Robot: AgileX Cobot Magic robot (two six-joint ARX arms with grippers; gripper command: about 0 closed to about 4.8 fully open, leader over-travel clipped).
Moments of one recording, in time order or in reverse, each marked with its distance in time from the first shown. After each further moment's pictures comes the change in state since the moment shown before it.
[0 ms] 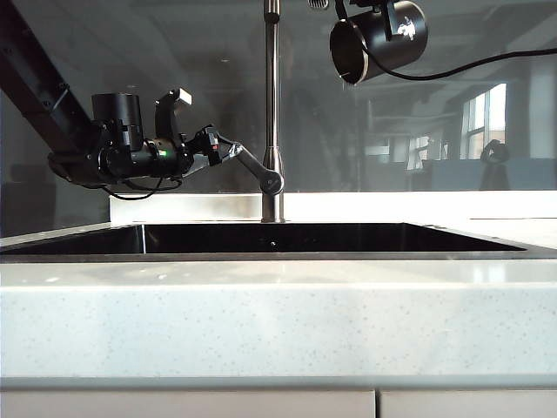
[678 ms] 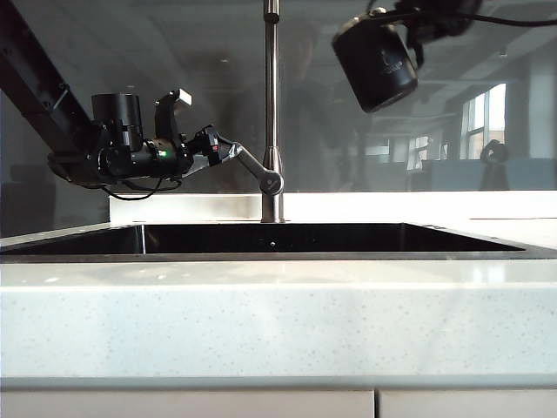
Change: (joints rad) left arm 0.000 0.000 0.000 -0.002 0.000 0.000; right arm -0.198 -0.028 -0.077 -0.149 -0.060 1.643
